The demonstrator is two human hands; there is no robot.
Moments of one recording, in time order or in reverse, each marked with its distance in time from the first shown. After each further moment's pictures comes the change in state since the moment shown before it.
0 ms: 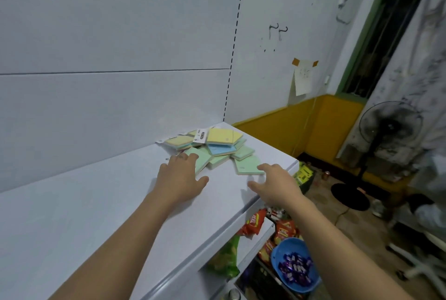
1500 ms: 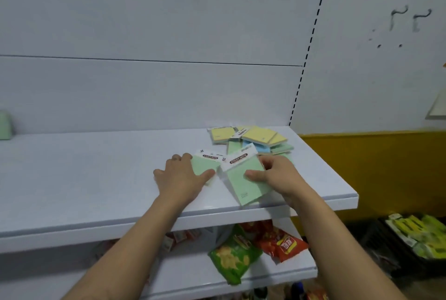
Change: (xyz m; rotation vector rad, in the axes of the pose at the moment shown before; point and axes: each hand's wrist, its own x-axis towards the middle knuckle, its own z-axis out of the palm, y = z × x) left_hand -0.038 0.059 0.041 0.083 0.243 -0.818; right_hand 0.077 0.028 -0.004 0.880 -0.533 -0.471
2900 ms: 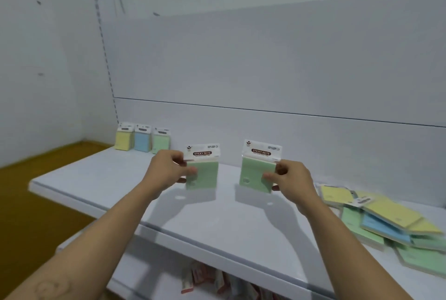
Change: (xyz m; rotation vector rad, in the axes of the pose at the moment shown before) left_hand -0.008 -0.186 -0.179 -0.721 0.331 -0.259; right_hand 0.084 -0.112 0.148 0.024 -0.175 -0.392
